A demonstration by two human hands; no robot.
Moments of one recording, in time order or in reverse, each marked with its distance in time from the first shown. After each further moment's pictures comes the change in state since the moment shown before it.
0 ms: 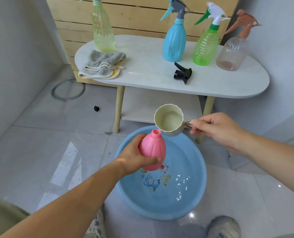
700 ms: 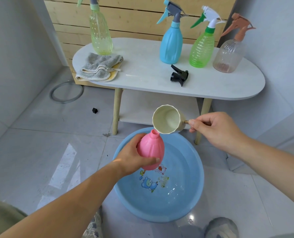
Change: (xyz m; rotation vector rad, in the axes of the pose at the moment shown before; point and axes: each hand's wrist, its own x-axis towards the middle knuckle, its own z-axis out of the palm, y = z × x) left_hand 0.000 0.010 0.005 0.017 0.024 0.019; right_hand -0.019 -0.020 -0.002 -0.269 0.178 -0.144
